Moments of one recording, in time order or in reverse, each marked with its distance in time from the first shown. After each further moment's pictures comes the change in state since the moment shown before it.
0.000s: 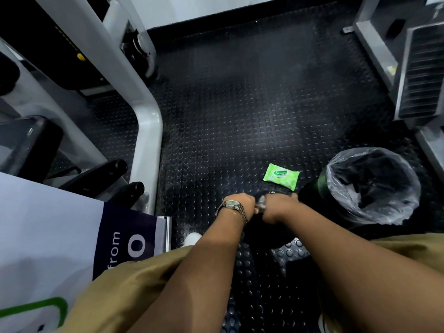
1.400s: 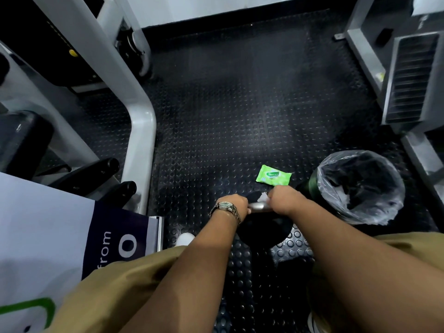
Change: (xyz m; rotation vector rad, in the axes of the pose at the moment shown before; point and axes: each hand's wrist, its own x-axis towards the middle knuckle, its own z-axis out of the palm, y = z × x) left_hand 0.001 0.000 0.004 -0.019 -0.039 -0.023; right_hand 0.005 0.035 -0.007 0.130 0.085 0.129
